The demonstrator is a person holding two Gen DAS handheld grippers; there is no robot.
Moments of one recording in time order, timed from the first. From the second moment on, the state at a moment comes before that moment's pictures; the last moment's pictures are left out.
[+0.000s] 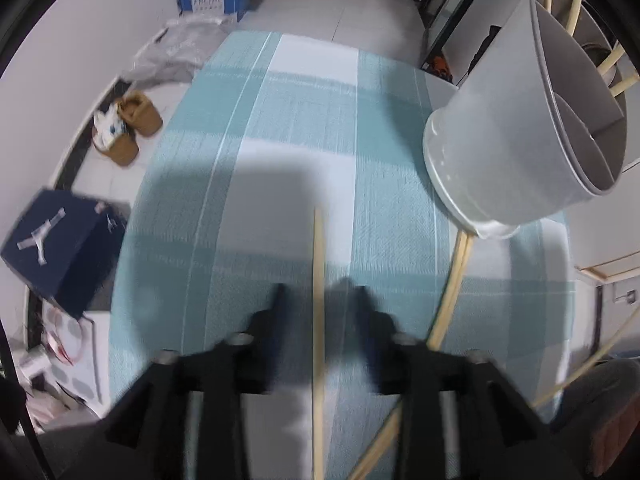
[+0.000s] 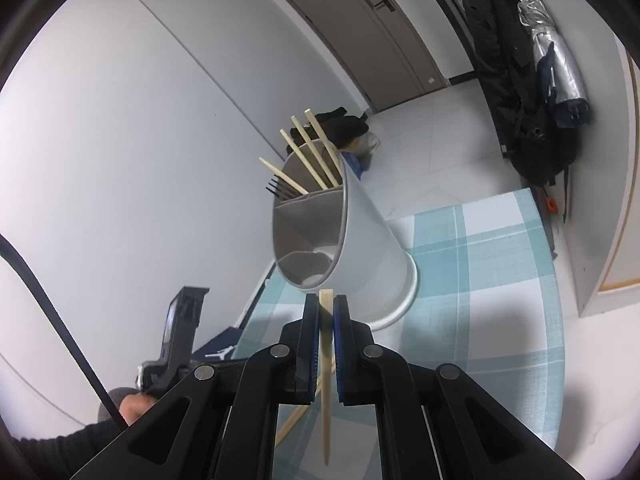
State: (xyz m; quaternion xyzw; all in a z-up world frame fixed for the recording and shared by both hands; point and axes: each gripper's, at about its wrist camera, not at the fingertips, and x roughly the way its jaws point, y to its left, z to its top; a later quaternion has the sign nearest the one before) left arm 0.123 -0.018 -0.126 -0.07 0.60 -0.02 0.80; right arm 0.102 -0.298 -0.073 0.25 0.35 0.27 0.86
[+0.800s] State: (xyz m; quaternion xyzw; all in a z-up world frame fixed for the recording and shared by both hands) left arm 0.132 -0.011 -0.064 -0.08 0.48 0.01 0.88; right arm 0.097 -0.296 -0.064 0.23 0.34 0.27 0.87
